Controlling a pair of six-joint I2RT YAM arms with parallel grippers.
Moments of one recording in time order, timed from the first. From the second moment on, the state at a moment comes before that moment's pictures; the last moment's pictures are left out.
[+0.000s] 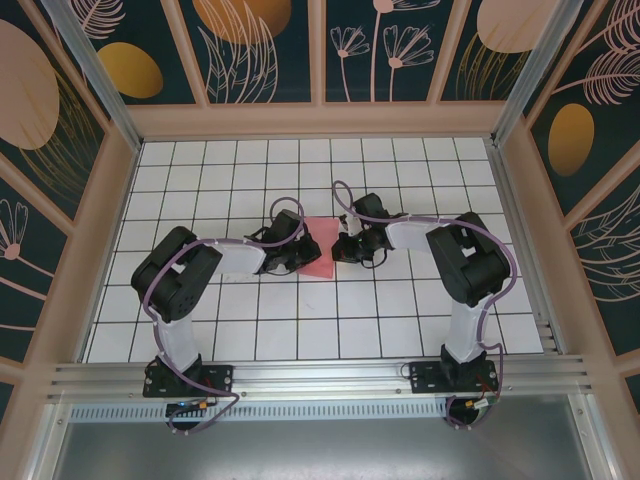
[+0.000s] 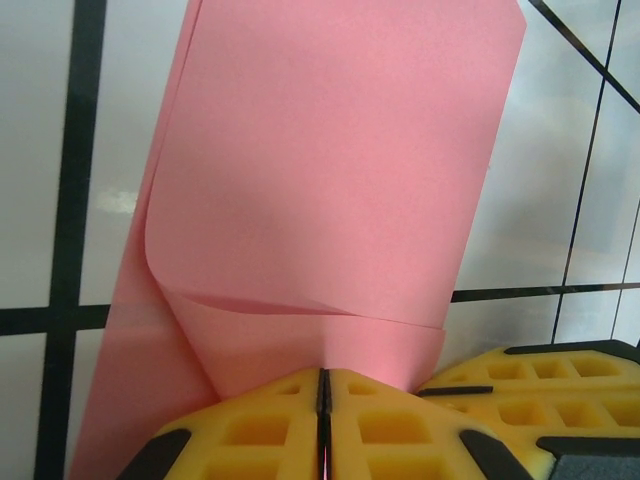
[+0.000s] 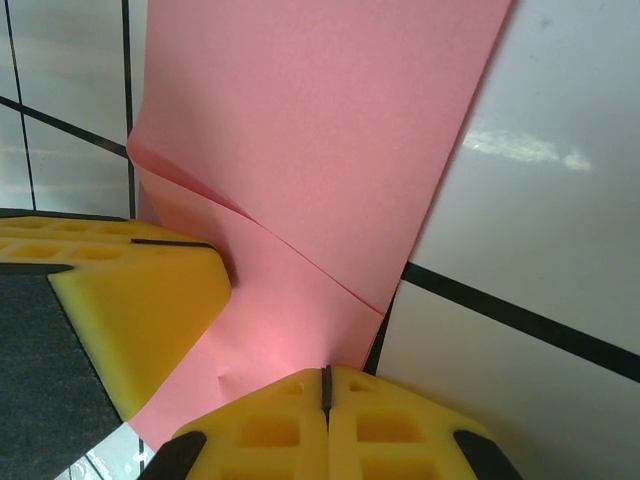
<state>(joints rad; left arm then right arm) -0.65 1.87 0.89 0.12 0.23 -1.03 0.53 1.90 1.03 -0.24 -0.54 0.45</state>
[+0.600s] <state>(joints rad) -0.56 1.87 0.92 0.09 0.26 -1.01 0.54 1.90 1.03 -0.24 -0.52 0.42</state>
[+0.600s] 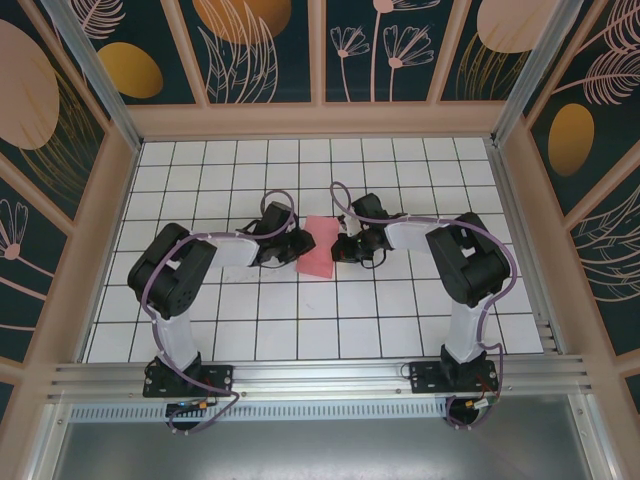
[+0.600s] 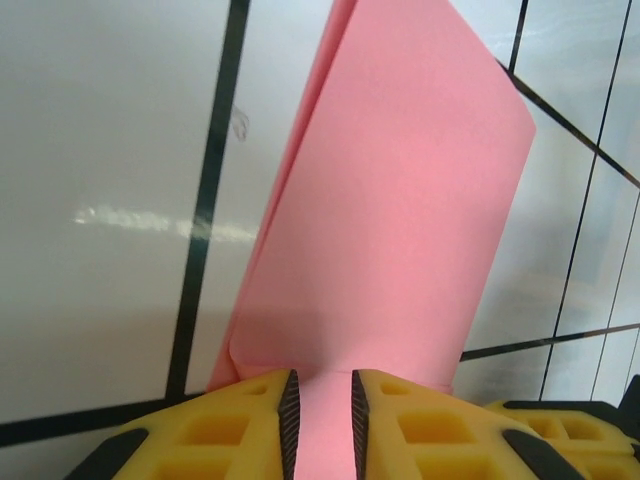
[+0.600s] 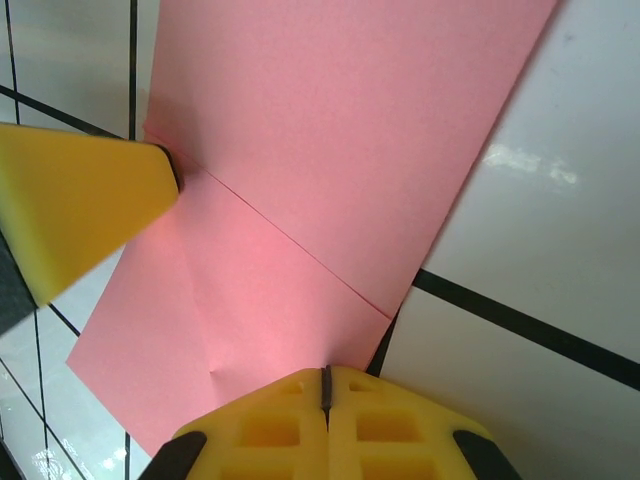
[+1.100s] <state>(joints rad) -0.50 1.81 0.92 0.09 0.29 -0.91 0.54 1.90 1.03 -0.25 -0.52 0.41</state>
